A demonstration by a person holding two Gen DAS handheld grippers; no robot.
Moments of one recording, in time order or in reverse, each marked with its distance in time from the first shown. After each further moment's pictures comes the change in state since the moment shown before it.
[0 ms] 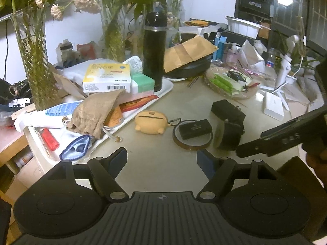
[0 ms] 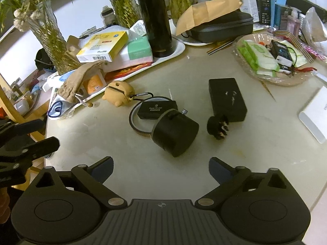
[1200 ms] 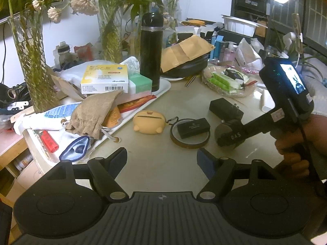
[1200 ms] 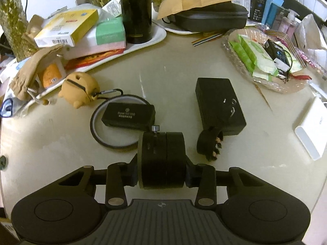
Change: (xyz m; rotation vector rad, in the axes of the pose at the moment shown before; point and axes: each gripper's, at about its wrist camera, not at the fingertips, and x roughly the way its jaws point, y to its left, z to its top) left arm -0.001 -0.002 -0.002 0.019 -0.002 -0.007; right arm 0.061 0.008 0.025 -0.053 0.076 -0.229
